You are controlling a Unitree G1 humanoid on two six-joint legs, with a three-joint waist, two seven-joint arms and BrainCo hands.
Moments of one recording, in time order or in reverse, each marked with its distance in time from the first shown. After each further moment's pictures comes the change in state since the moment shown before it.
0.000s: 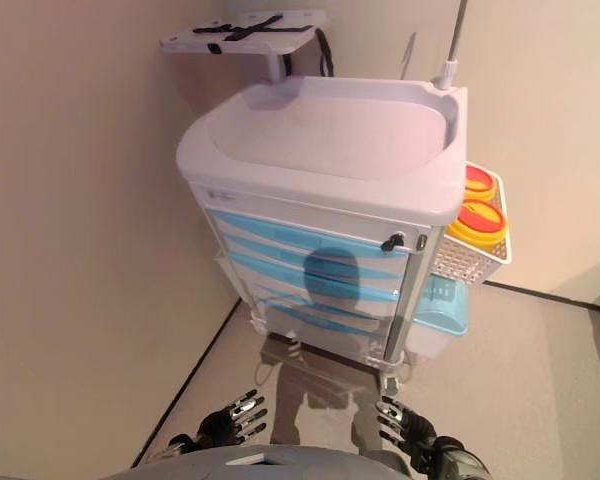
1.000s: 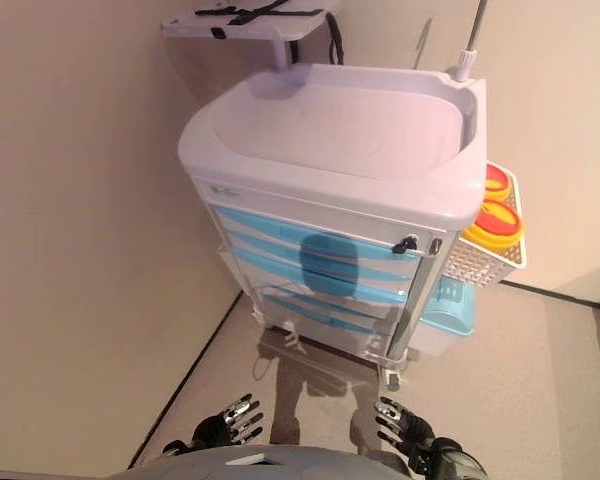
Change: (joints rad) left arm 0.009 0.006 0.022 0.017 -0.060 0.023 -0.029; right arm -0.001 0.009 -0.021 0.006 -0.007 -0.001 -0.001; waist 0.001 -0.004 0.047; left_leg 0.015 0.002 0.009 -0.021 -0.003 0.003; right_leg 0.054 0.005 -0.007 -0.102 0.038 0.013
